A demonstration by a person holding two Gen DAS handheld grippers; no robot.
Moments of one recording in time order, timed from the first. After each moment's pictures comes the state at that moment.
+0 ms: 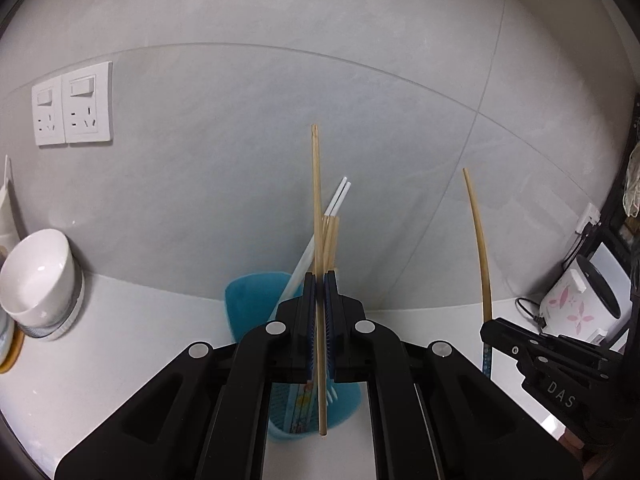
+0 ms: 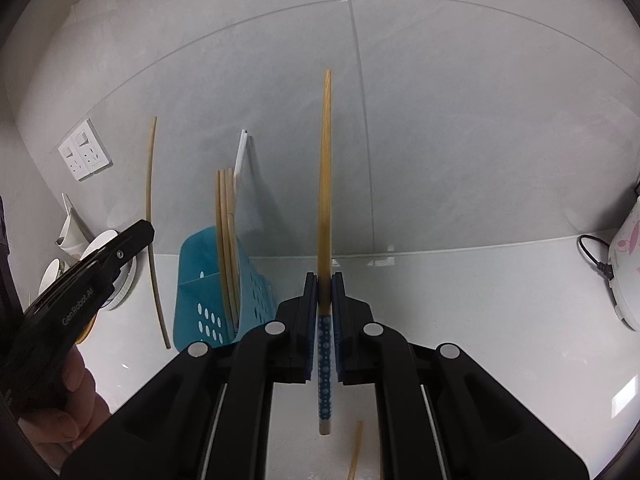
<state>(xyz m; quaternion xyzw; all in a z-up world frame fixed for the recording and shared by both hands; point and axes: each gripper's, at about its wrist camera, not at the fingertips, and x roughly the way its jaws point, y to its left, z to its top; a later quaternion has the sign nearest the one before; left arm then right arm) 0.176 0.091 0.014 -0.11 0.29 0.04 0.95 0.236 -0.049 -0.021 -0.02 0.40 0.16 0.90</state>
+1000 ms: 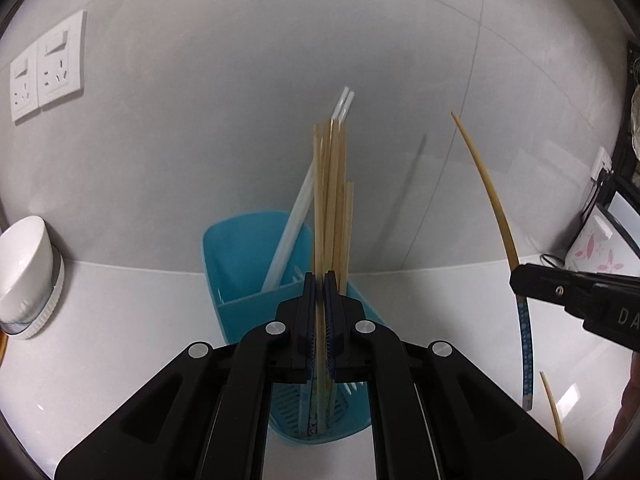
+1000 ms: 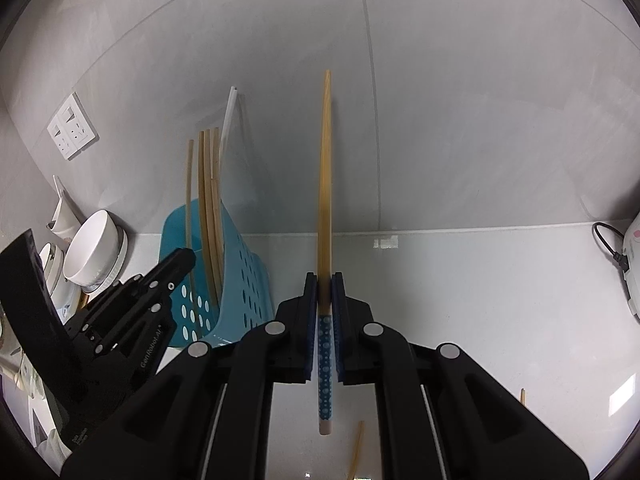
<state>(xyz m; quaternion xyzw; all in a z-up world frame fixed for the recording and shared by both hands) 0.194 0.081 -0.066 -0.07 0.33 0.03 0.94 0.253 -0.042 -0.056 -0.03 0.43 0.16 0.89</state>
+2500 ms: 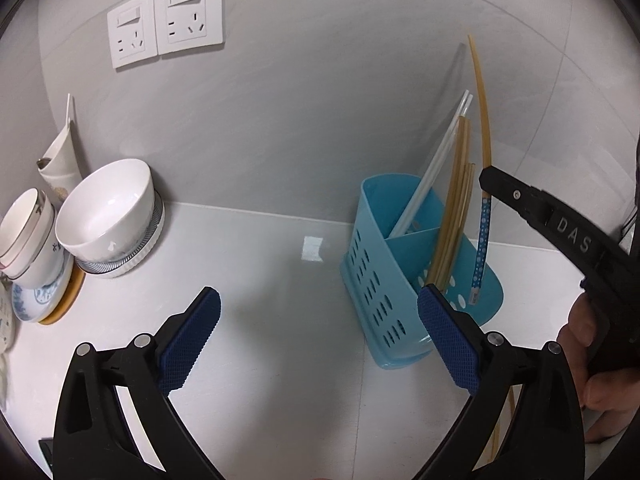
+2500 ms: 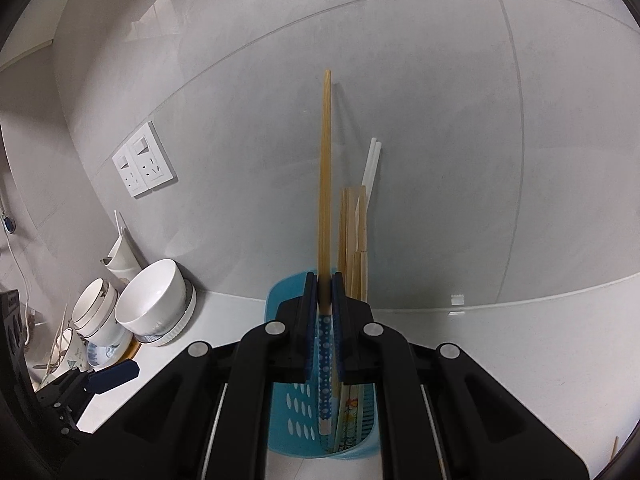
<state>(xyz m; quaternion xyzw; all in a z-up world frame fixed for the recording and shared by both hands) 0.131 0.143 -0.028 -0.09 0.39 0.14 0.90 0.251 0.040 -0.063 0.03 0.30 0.27 0.91</state>
